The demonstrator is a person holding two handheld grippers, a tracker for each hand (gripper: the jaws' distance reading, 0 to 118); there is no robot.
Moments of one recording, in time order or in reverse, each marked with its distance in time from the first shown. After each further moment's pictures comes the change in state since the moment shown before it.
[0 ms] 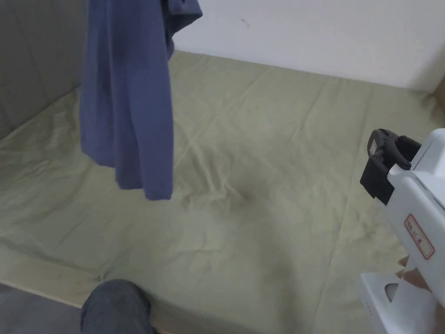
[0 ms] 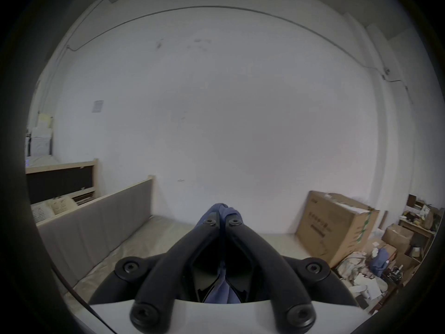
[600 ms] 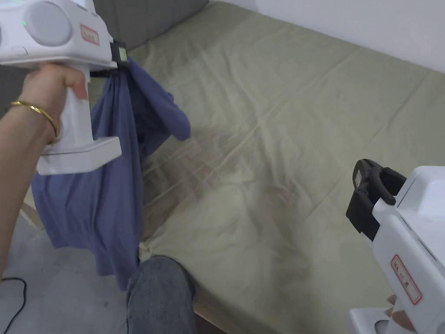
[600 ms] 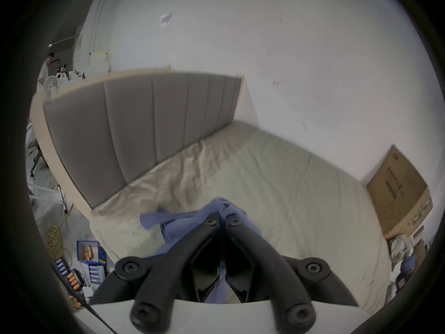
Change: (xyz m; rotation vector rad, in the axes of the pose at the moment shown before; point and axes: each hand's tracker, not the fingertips) left arm -0.228 -0.242 0.004 -0.455 0.488 0.194; right arm -0.106 -0.036 -0.066 -0.172 0.285 0.072
